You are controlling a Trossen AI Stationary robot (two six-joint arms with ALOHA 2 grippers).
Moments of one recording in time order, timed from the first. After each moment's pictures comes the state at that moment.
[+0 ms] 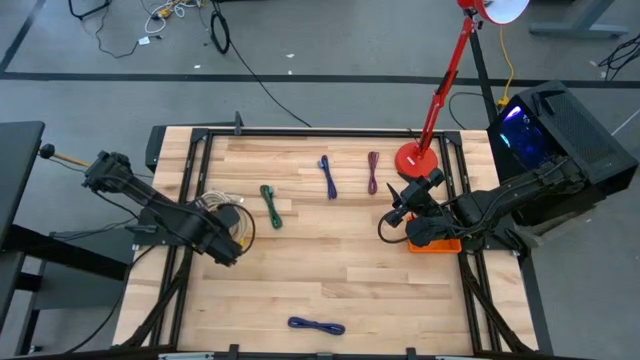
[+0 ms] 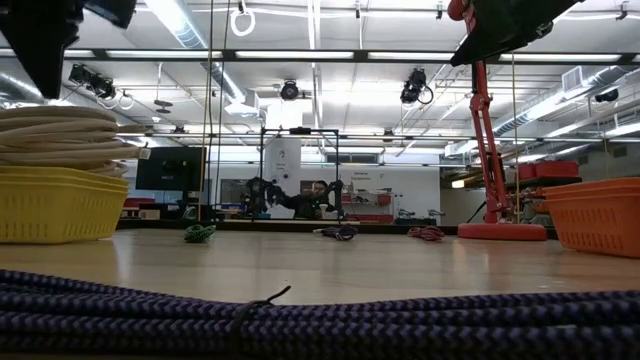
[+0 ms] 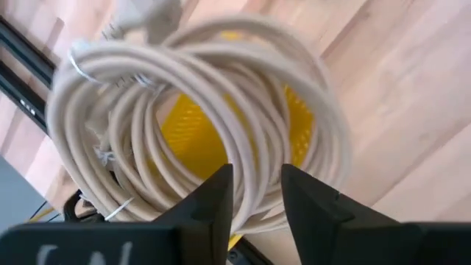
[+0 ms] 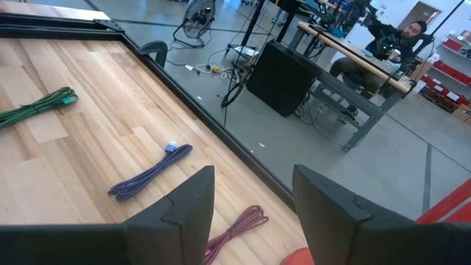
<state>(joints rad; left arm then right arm) -0.53 1.29 1.11 -1.50 -0.29 -1.19 0.38 1.12 0.89 -0.70 1.19 0.49</state>
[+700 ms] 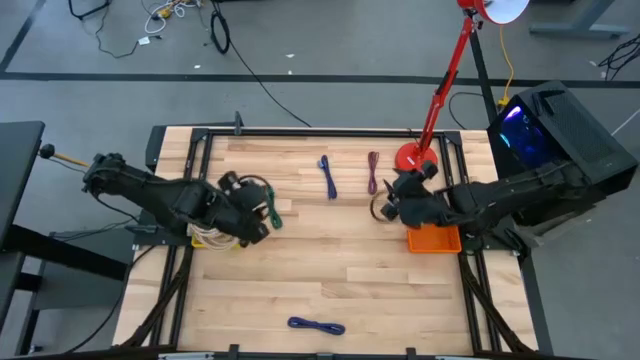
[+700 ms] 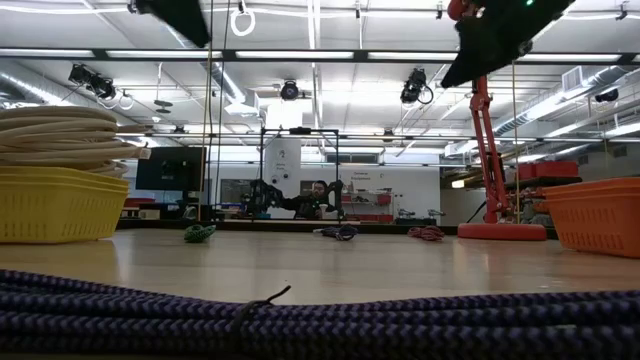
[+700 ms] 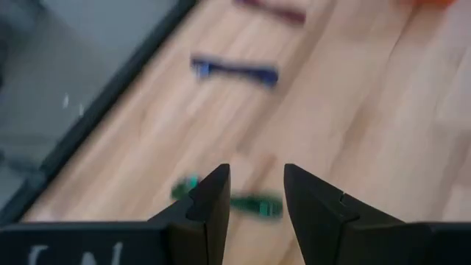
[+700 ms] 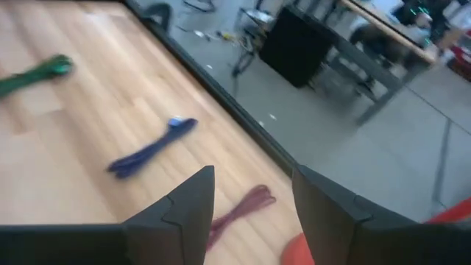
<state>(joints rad) -0.34 1.30 1.30 -1.12 -0.68 -0.70 0.21 1.12 0.89 -0.65 0.99 0.39</state>
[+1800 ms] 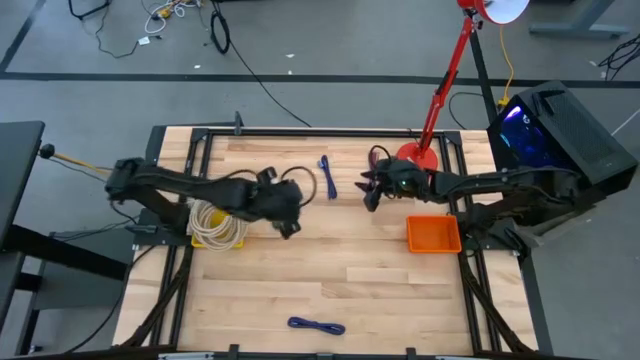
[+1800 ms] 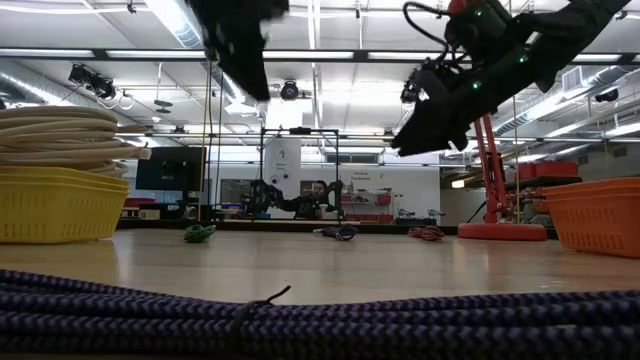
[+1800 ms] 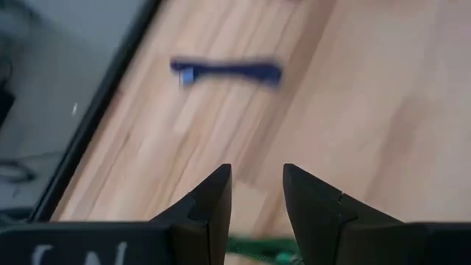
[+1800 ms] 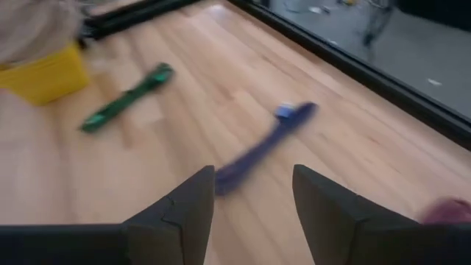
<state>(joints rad) -0.13 1.54 1.30 -0.86 -0.57 -0.37 -0.21 1.26 0.58 0.18 0.18 0.25</state>
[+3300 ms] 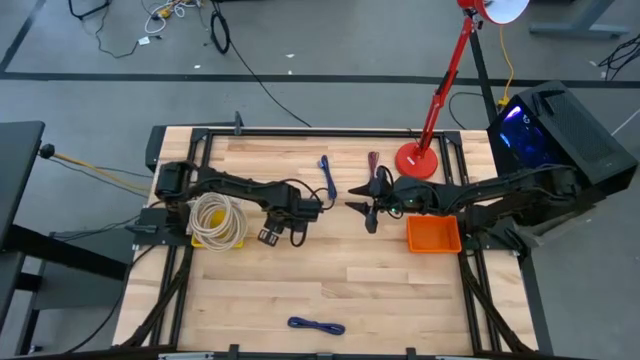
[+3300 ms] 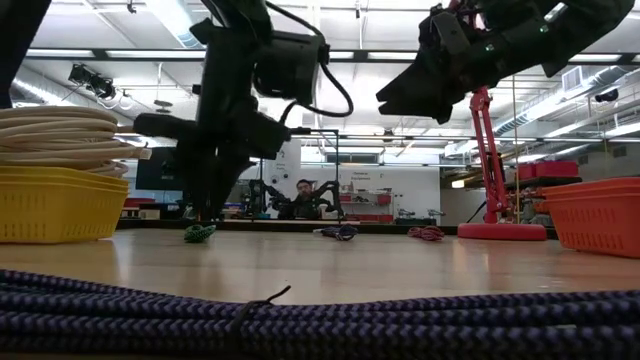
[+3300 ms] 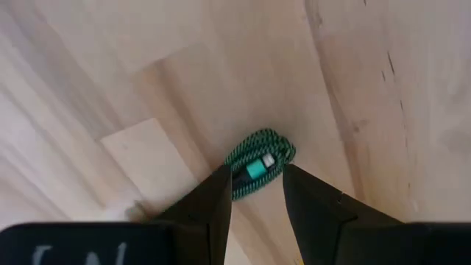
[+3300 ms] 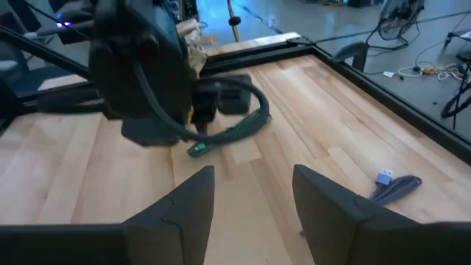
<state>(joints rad) 0.00 1.90 1.30 -1.05 -0.13 0.41 -0.02 1.26 0.58 0.36 0.17 0.16</state>
